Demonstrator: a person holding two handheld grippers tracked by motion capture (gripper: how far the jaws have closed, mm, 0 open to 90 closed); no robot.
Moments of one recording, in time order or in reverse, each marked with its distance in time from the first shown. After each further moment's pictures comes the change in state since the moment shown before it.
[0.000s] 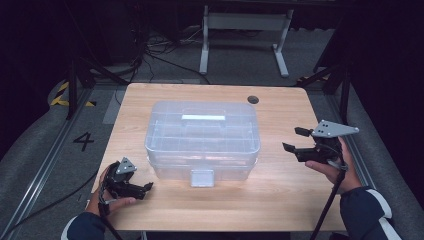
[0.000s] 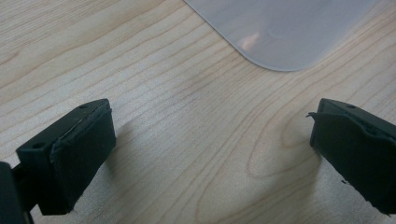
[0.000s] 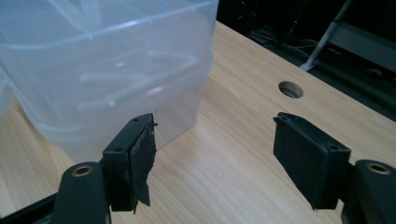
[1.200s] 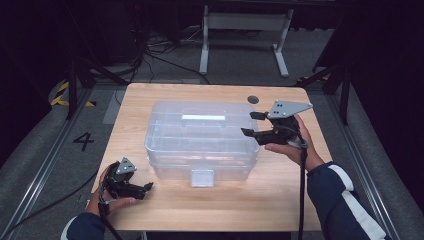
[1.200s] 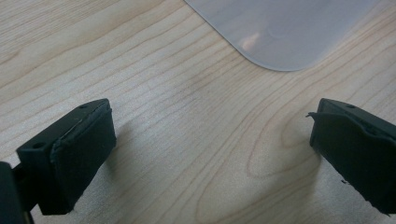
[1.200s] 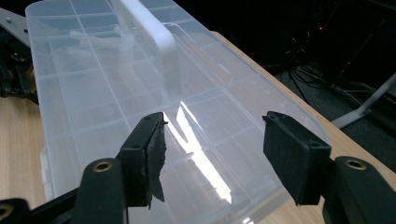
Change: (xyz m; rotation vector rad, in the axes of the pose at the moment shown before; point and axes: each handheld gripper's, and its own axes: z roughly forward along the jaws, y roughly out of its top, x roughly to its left) left arm 0.000 0.000 0.000 0.000 0.001 0.000; right arm 0.047 0.089 0.066 -0.062 0.177 -0.113
